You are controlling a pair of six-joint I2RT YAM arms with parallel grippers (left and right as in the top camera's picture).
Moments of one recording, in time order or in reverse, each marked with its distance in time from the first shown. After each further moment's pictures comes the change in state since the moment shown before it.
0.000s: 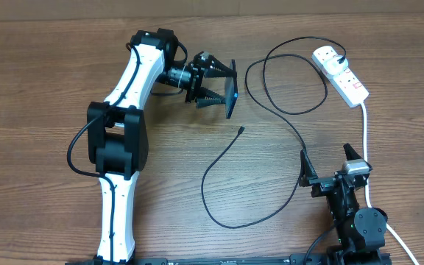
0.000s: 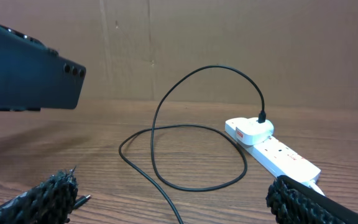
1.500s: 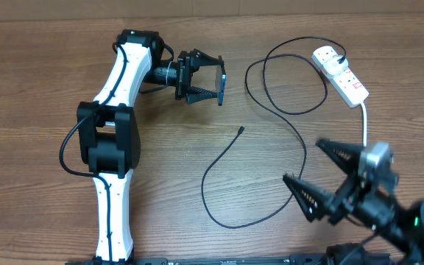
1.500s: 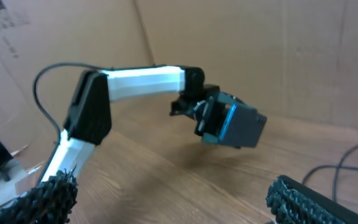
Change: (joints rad) left arm 0.058 0.000 0.000 -0.090 0.078 -0.138; right arm -0.001 0.466 0.882 -0.502 -0.699 0.188
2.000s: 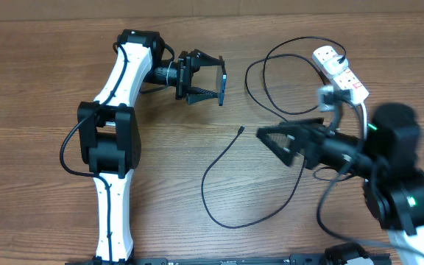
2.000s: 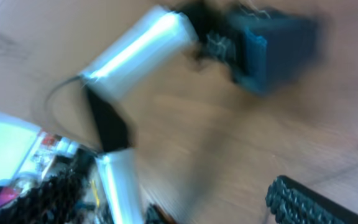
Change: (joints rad) left arm -0.005 0.000 0.000 -0.005 0.000 0.000; right arm 0.133 0.477 0.204 -0.156 0.001 0.315
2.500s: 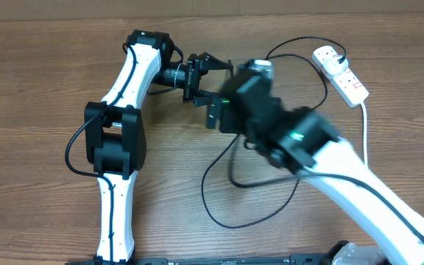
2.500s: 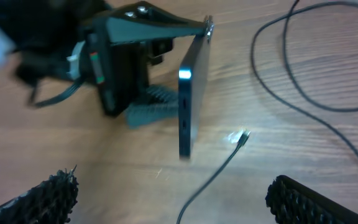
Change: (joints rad) left arm -0.039 0.000 0.000 -0.002 -0.001 -0.008; right arm 0.534 0.574 0.478 -0.274 1.036 0.233
